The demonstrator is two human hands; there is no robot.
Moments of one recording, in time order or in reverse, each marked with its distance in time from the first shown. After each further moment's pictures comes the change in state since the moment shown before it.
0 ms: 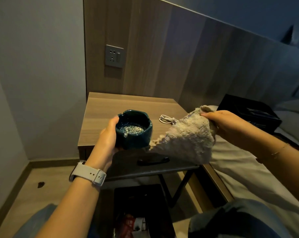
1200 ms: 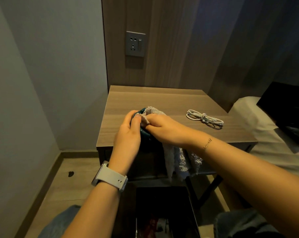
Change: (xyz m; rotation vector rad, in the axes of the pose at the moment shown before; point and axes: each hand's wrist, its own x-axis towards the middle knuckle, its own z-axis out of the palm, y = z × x) left_hand 0.041 -0.015 -0.010 0.405 0.120 0.322; right_hand 0.050 -0.011 0.183 -0.530 -0.557 -0.766
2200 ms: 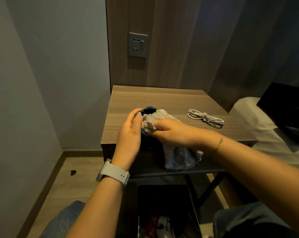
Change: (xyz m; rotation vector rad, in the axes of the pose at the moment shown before) left_hand -0.005 -0.006 -0.005 -0.077 -0.066 0.074; right_hand -0.020 -0.010 -0.009 0.081 -0.190 0.040
